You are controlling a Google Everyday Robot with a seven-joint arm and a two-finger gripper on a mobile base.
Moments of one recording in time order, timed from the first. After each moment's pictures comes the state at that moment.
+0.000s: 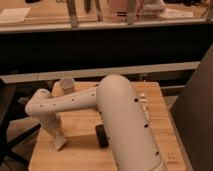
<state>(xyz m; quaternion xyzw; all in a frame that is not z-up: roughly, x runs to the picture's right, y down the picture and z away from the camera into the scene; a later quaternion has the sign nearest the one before) -0.259 0.247 0.801 -0.27 -0.29 -0.71 0.58</state>
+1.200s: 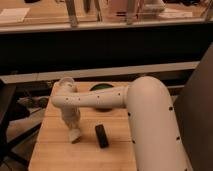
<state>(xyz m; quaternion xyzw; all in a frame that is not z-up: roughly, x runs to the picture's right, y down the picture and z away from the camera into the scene) -0.165 0.206 0.824 -0.27 -0.28 -0.65 0.65</state>
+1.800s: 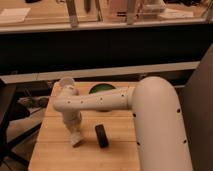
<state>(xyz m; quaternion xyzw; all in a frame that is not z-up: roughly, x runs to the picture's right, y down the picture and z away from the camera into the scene) -0.166 0.221 0.809 -0.27 -0.28 -0.65 0.65</state>
